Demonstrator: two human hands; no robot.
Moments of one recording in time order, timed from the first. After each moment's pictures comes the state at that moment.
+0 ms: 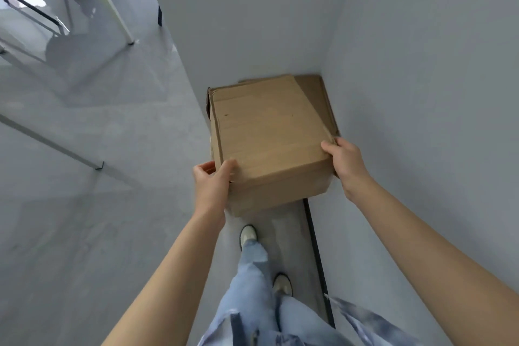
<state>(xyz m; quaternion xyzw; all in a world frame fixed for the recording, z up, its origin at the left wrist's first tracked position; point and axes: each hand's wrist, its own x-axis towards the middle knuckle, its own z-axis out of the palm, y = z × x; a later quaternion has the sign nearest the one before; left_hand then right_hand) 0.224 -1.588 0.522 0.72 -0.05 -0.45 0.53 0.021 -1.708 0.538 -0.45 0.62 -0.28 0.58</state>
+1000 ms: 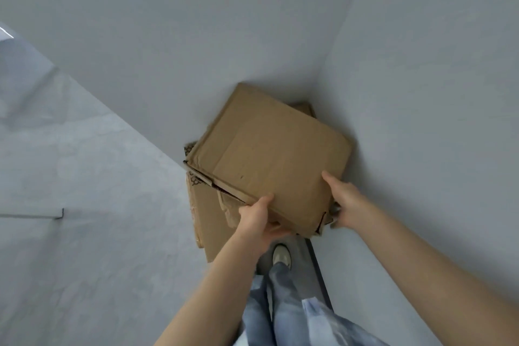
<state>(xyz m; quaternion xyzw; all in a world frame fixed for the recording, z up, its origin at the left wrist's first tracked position) 0.217 -1.817 0.436 0.61 0.18 -0.68 0.37 0.056 -1.892 0.456 -0.16 0.76 -0.12 0.61</state>
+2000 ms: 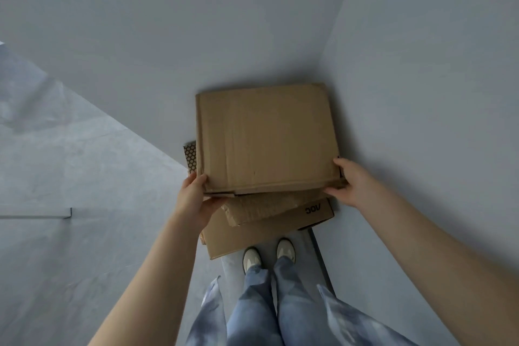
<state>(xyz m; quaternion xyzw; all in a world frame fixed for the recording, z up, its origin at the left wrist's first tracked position) 0.314 -1.833 0.454 0.66 0.10 -0.58 0.47 0.038 -1.929 0.442 -0.01 0.72 -0.26 0.65</state>
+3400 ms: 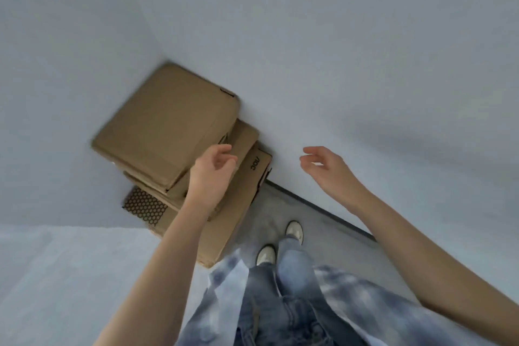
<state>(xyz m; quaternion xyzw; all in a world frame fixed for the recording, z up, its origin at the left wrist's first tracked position) 0.214 -1.792 0.532 0.55 -0.66 -0.49 0.16 0.013 -1.662 0.542 -0.29 0.78 -0.35 0.43</state>
